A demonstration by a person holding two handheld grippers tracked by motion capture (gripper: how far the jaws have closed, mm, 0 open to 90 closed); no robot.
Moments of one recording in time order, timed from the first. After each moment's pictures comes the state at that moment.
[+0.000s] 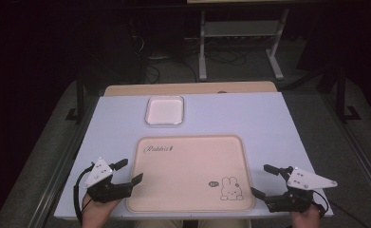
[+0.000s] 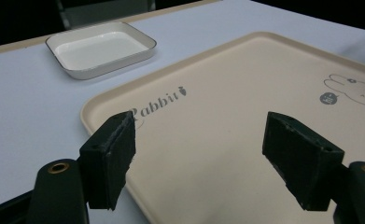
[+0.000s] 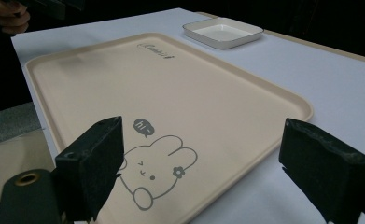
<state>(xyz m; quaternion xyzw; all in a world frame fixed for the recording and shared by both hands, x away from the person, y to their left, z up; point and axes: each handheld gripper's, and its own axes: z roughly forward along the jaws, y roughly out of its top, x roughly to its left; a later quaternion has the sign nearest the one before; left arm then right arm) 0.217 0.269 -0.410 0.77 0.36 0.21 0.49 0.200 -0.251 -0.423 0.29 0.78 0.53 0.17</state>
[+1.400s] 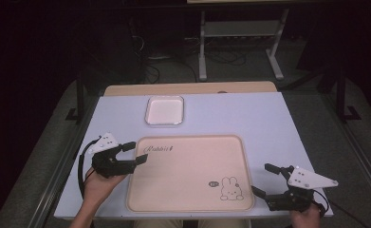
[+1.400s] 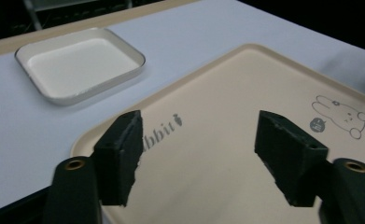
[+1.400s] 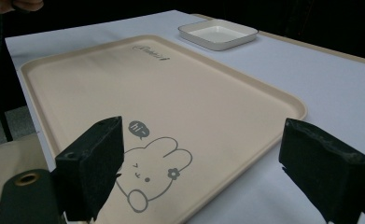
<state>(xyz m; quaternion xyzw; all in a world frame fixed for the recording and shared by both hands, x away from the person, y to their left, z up) 0.276 0.258 -0.373 0.79 0.35 0.14 0.48 0.202 -0.252 -0.424 0.30 0.77 0.53 0.17</state>
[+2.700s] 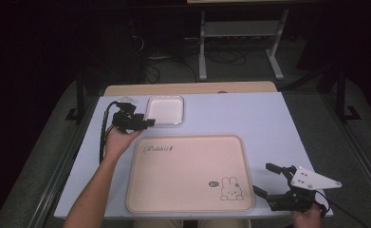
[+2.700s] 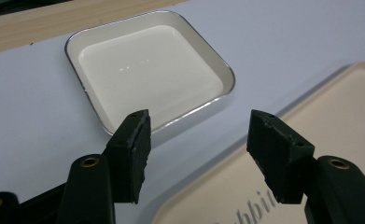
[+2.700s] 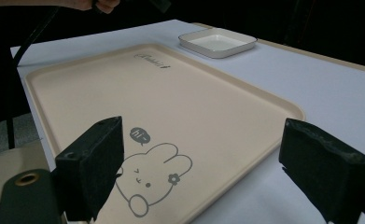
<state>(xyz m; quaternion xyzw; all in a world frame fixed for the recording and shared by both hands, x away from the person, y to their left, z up) 0.416 0.237 -0.380 0.80 0.45 0.12 0.38 0.201 -0.256 -0.423 0.29 0.76 0.55 0.17</state>
